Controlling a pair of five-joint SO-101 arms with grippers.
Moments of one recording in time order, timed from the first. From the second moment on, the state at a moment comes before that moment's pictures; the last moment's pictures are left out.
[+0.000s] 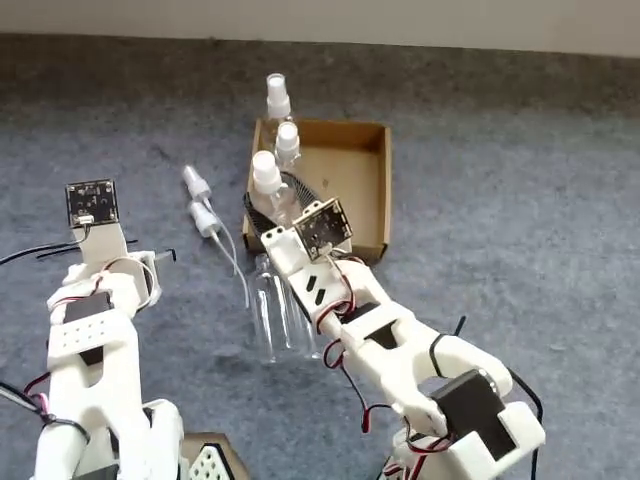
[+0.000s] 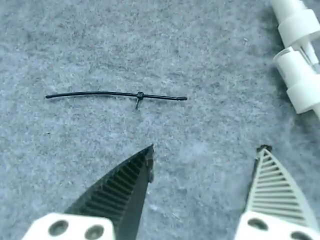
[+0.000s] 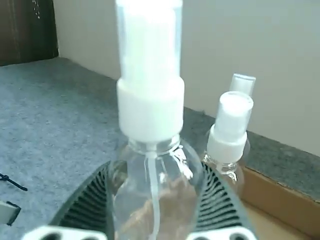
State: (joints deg) left arm -25.8 -37.1 68.5 27.9 -2.8; right arm -36.6 -6.1 63.3 -49.2 7.4
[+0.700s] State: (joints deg) left arm -25.8 -37.1 68.5 27.9 -2.8; right arm -35.5 -5.5 60.3 -46.5 2.3
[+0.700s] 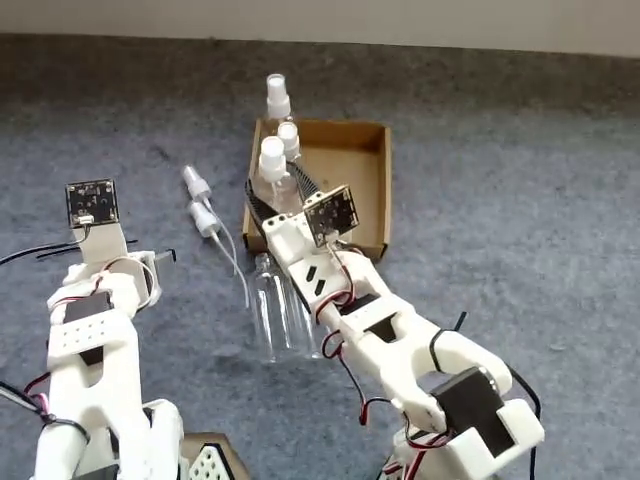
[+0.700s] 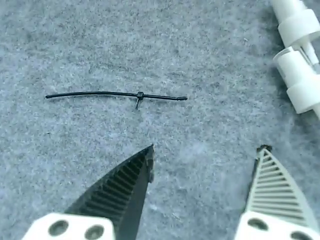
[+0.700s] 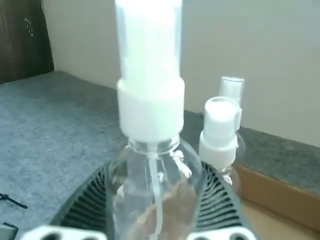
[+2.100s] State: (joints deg) left arm -25.8 -37.1 68.5 27.9 -2.8; right arm -34.1 1.2 55.3 -45.8 -0.4
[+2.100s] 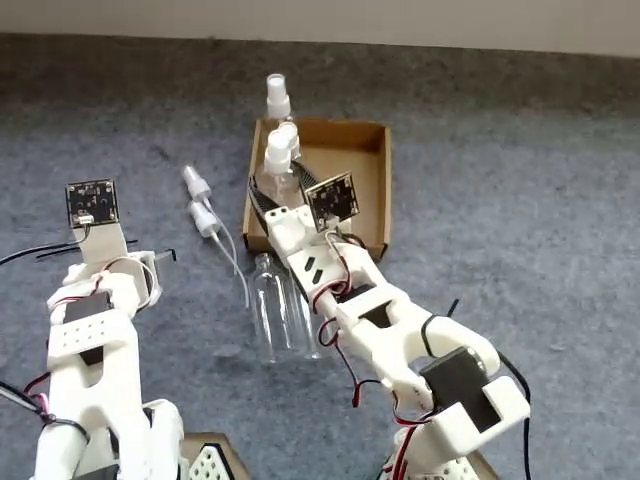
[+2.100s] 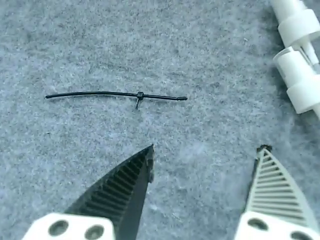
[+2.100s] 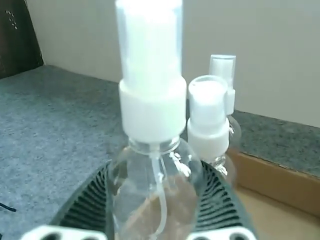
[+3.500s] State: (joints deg) left arm -25.8 -37.0 68.5 27.9 -2.8; right arm -34.1 8.0 52.4 -45.8 -0.4
